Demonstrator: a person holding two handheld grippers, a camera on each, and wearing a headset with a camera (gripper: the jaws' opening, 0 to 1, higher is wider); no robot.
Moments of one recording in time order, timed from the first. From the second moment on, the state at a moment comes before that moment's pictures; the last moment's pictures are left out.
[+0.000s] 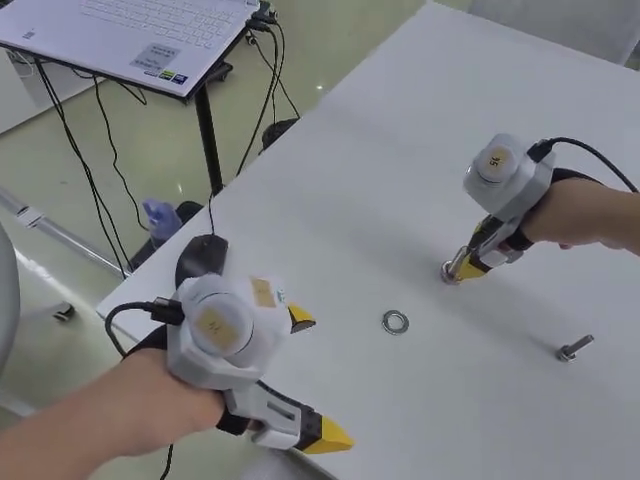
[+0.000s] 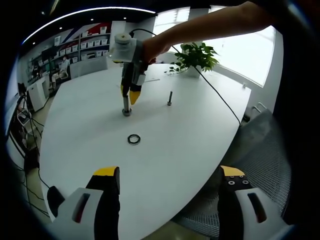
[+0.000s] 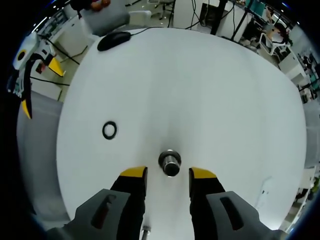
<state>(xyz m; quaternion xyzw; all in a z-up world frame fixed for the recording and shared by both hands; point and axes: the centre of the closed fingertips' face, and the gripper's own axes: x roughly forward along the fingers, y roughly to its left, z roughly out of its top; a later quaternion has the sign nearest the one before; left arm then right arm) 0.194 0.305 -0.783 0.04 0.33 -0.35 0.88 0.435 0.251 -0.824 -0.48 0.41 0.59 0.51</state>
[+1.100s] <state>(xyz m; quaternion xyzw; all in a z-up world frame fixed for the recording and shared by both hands) 0.189 0.309 -0.749 0.04 0.31 -0.34 0.89 0.373 0.257 -0.785 -0.46 0.38 0.61 0.52</state>
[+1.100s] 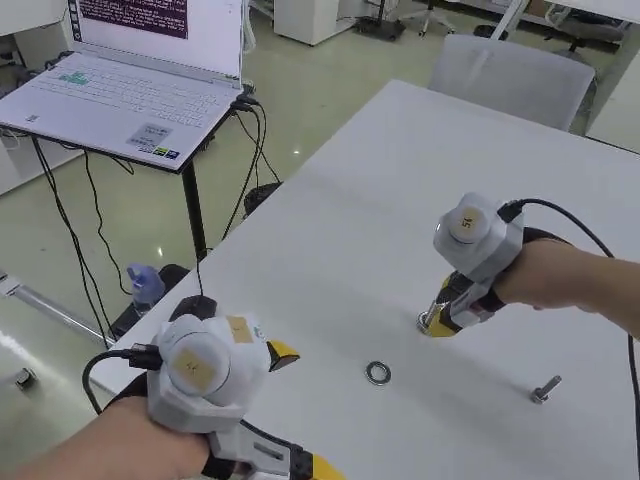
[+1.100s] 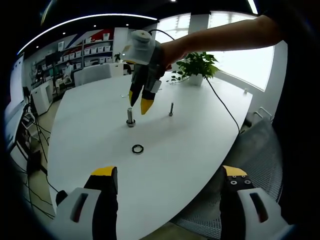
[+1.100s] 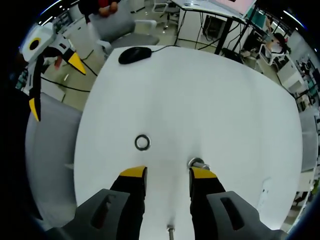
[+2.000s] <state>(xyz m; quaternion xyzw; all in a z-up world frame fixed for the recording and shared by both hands) 0.182 0.310 -0.752 0.04 0.30 -0.34 0.89 0.330 0.275 -0.816 -0.44 0.38 0.63 0.51</state>
